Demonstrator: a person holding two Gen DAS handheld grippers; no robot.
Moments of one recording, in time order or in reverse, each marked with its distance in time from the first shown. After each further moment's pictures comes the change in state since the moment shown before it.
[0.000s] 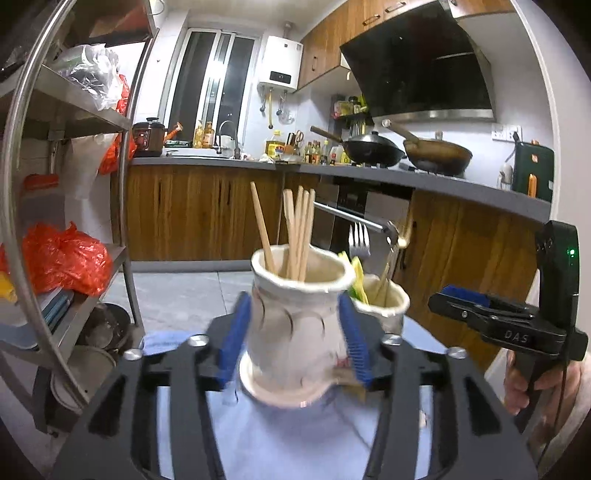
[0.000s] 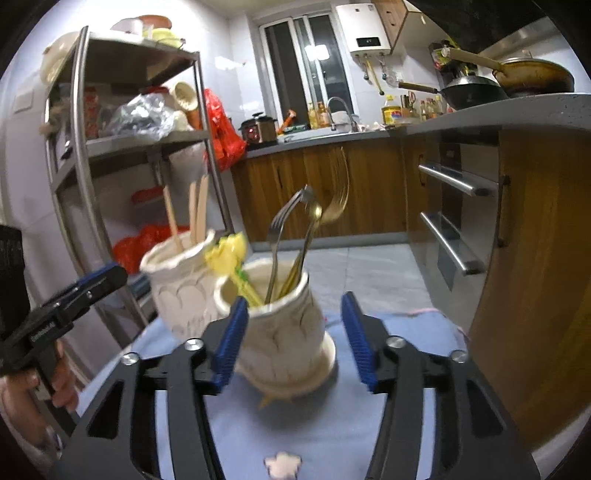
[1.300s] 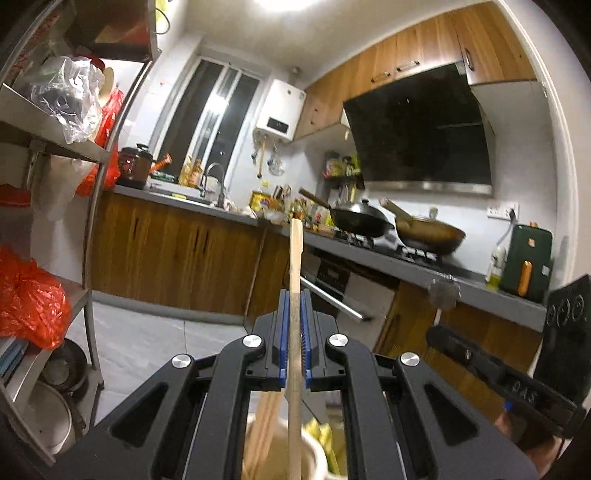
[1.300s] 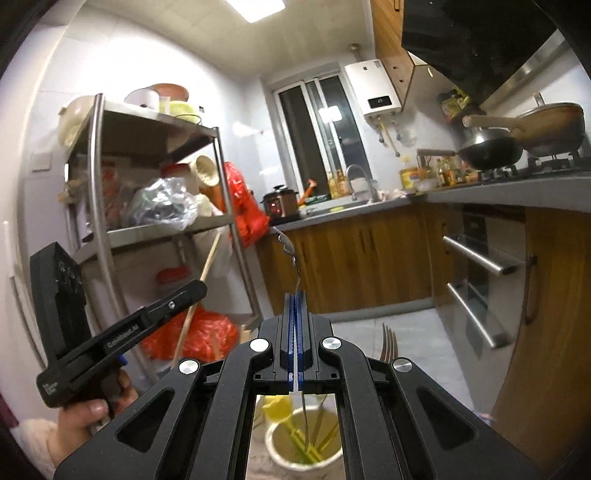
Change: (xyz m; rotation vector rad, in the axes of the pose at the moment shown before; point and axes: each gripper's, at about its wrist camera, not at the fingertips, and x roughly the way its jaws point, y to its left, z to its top) left arm 0.064 0.005 0.107 -0.143 -0.225 -0.093; right arm 0.009 0.005 0.099 0.073 -0.289 0.096
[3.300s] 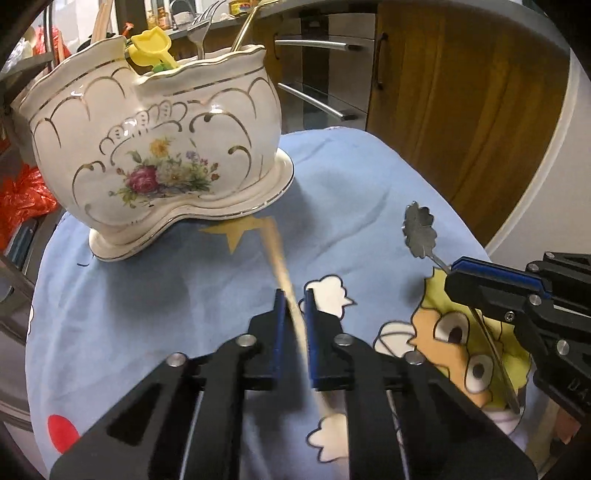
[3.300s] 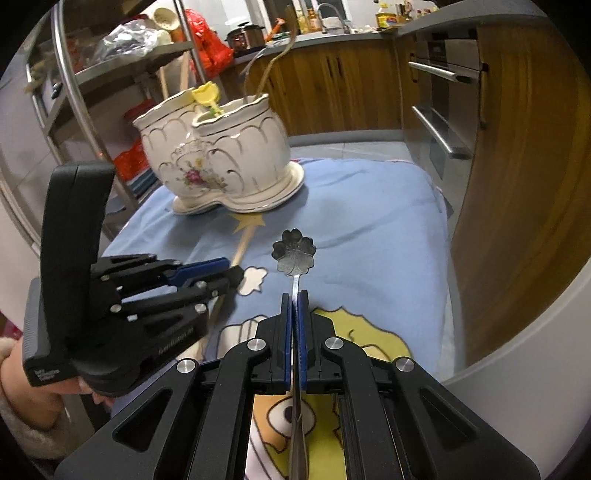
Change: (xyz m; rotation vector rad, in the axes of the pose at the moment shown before) left arm -0.015 -0.116 -0.213 0.256 0.857 0.171; right arm -0.088 -0.042 -0.151 0.015 0.689 -0.084
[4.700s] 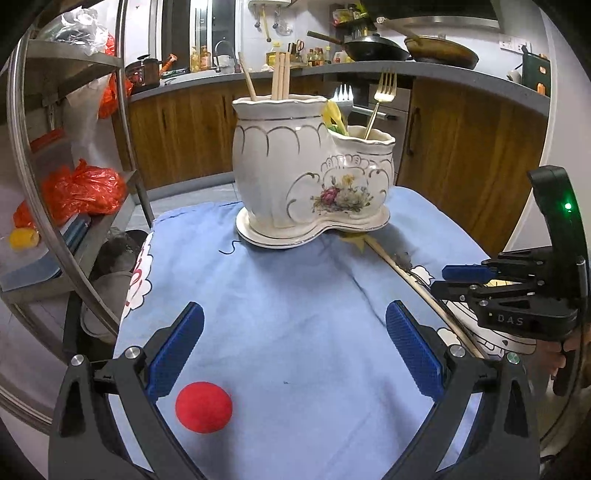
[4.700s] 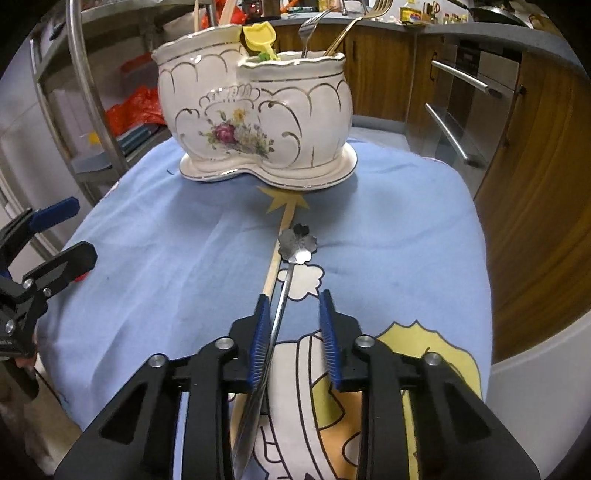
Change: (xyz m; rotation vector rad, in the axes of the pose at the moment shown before) left arm -0.082 0.105 -0.055 -0.080 -0.243 0.028; right arm 0.044 0.057 0.008 -0.099 0.115 -0.131
